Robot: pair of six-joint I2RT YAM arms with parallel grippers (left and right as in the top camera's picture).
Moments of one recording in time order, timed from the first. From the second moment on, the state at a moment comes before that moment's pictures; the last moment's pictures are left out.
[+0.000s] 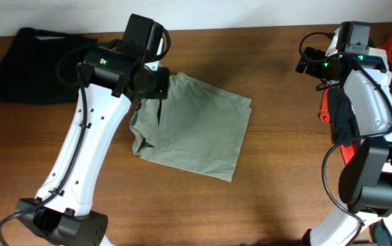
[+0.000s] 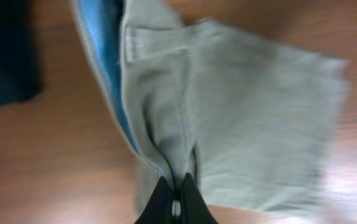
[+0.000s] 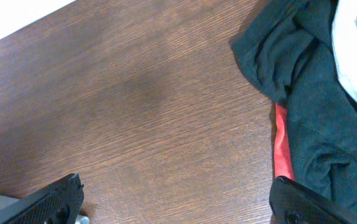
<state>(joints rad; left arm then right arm) -0.37 1.78 1.99 -1.31 -0.10 -0.20 -0.19 1.93 1.62 -0.65 -0.10 0.24</state>
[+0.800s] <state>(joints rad) -0.16 2.03 2.17 -1.54 -0.25 -0.28 -0.19 1.93 1.62 -0.65 -0.10 0.24</state>
